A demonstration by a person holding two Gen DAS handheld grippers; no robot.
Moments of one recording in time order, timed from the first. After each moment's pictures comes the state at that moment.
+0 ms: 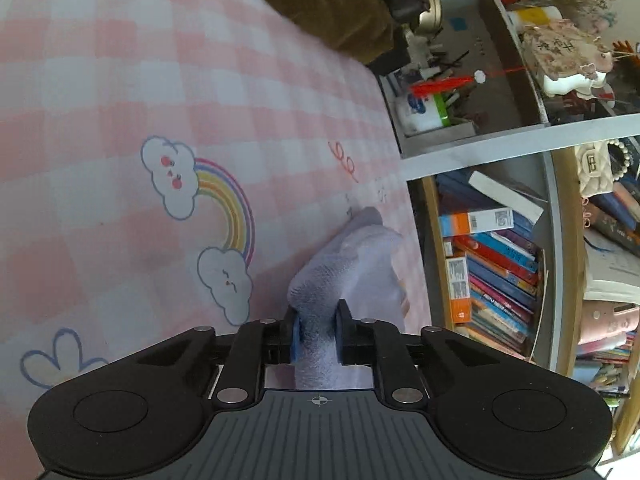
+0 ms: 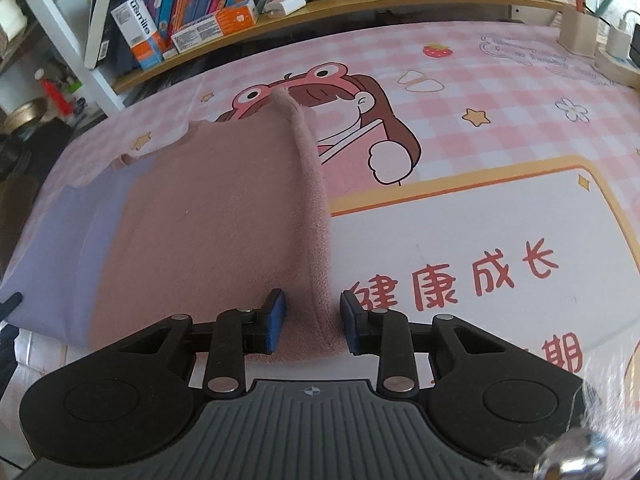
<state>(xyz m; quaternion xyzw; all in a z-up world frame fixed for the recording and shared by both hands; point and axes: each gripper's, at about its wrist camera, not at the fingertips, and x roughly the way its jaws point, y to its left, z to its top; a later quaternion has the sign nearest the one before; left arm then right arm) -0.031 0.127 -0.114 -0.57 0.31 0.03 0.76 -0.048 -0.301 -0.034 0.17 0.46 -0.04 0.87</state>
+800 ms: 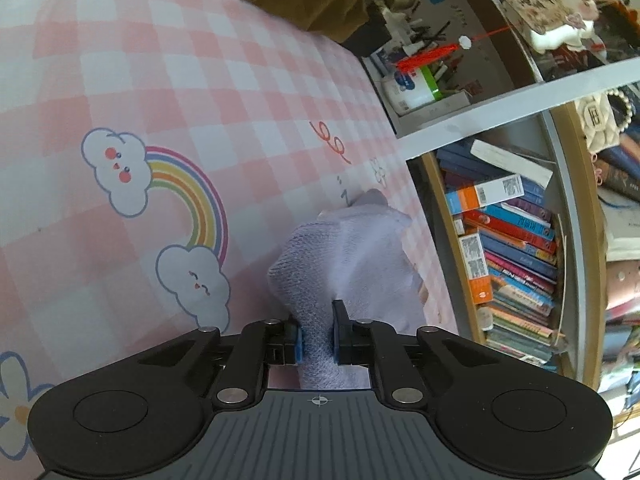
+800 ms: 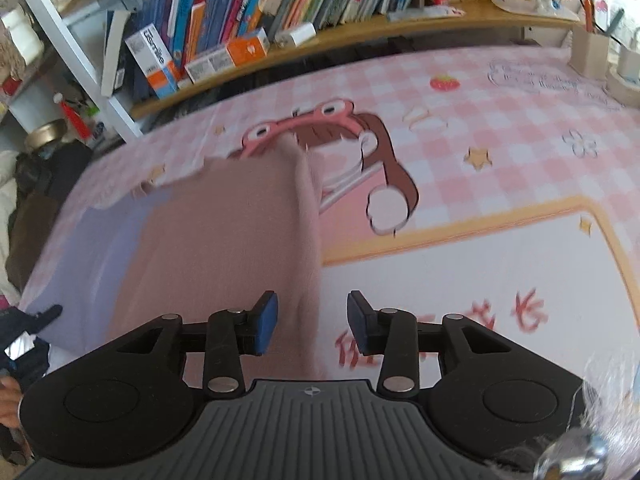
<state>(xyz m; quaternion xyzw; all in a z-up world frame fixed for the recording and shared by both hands) -0.012 0.106 -0.117 -0.51 0.32 0.04 0.80 -0.033 -0.333 -0.019 0.19 0.43 0.00 0.88</state>
